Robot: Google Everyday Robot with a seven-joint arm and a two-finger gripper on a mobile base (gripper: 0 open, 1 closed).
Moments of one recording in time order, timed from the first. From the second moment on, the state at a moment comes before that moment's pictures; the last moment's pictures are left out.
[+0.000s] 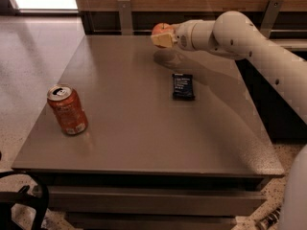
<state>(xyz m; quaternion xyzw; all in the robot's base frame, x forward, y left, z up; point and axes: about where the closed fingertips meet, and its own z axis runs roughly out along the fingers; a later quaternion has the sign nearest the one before) 0.804 -0.057 0.895 -0.31 0.74 0.20 0.56</state>
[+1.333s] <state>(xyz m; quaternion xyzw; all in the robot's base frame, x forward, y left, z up) 0.631 -0.082 0.930 -0.42 0.68 0.21 0.57</state>
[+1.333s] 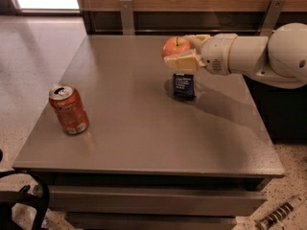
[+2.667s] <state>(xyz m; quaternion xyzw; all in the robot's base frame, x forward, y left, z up) 0.503 0.037 0.883 -0.59 0.54 0.34 0.49</state>
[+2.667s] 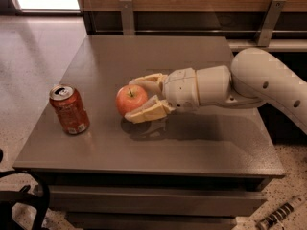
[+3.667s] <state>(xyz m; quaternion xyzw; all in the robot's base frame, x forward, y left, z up) 0.520 0.046 0.845 -0.61 0.58 0.35 0.42</state>
